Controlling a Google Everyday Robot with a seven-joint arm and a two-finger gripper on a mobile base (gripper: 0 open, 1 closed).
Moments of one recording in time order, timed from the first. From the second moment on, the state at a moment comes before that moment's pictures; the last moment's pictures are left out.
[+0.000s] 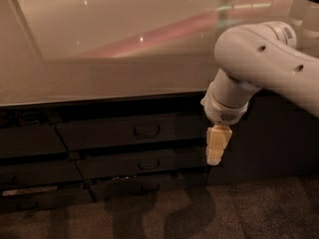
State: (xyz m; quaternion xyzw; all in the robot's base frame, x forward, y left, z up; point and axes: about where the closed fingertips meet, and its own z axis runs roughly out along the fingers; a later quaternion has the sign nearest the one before) arm 0.491 -0.142 0.784 -0.68 0.73 -0.01 0.09
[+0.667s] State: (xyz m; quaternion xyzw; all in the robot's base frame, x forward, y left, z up) arm 0.494 -0.138 0.783 -0.69 0.70 -0.08 0.14
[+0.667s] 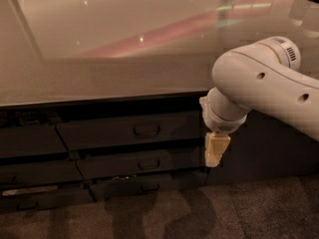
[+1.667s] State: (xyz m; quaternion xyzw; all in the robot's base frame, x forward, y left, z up) arm 0.498 -0.139 0.783 -0.70 0.68 0.01 0.21
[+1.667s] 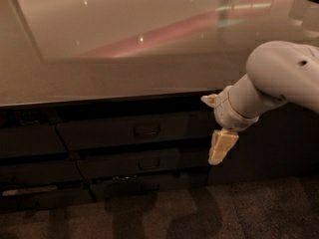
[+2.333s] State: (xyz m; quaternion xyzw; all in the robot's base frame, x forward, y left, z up) arm 0.494 -0.131 0.787 -0.73 0.63 0.06 0.25
